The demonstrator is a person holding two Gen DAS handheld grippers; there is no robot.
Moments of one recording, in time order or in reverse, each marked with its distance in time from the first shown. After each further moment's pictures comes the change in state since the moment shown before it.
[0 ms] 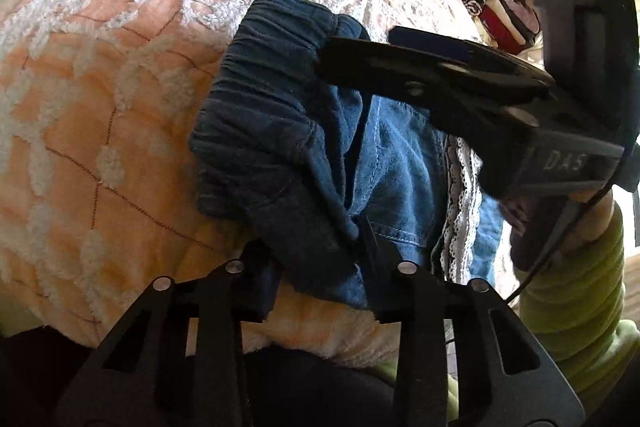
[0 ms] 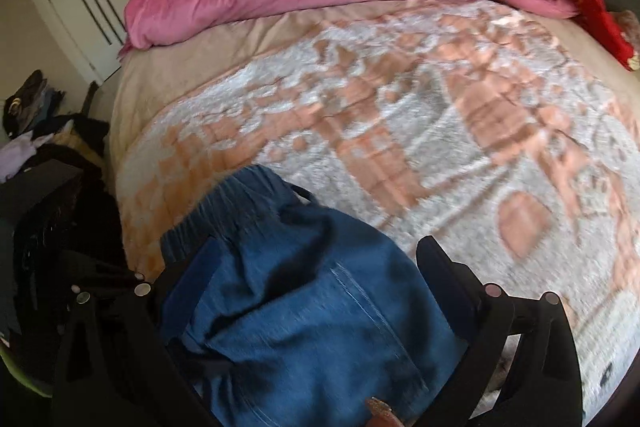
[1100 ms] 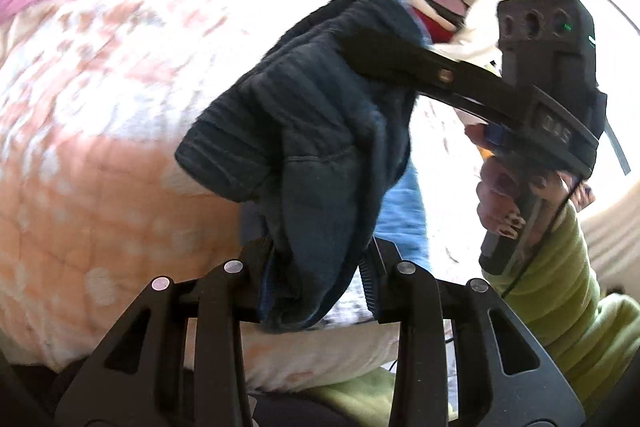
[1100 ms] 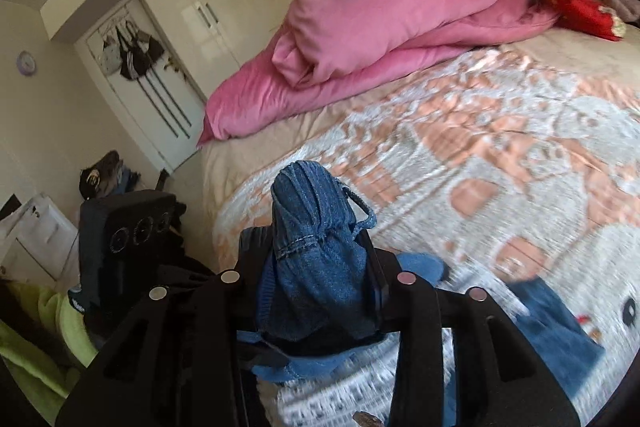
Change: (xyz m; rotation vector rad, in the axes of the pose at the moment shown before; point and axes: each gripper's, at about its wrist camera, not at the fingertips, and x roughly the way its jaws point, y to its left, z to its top) left arm -0.010 -0.115 -0.033 0.292 -0.146 -0.105; right arm -0.142 -0.057 -0.095 0.122 -0.365 0.257
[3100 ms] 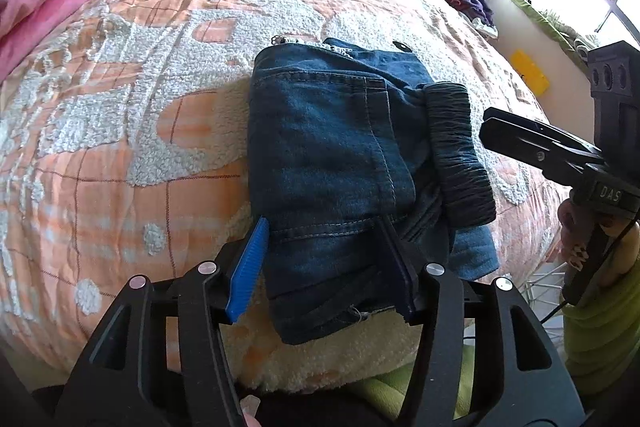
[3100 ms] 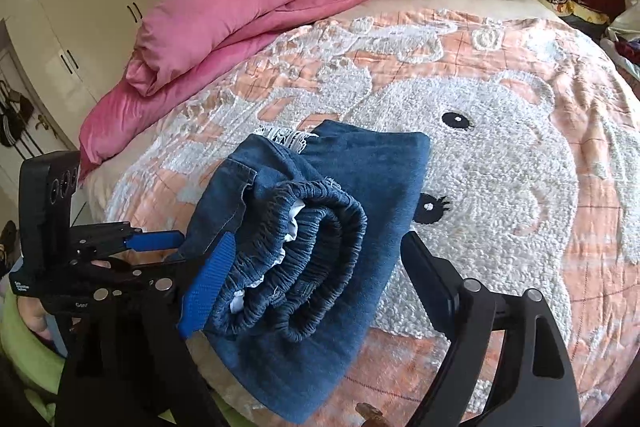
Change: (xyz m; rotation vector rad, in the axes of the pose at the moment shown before) left arm 0.054 -0.021 -0.012 0.187 0.139 0.216; right arm -0.083 -0.023 -0.128 0.287 -0.069 -0.498
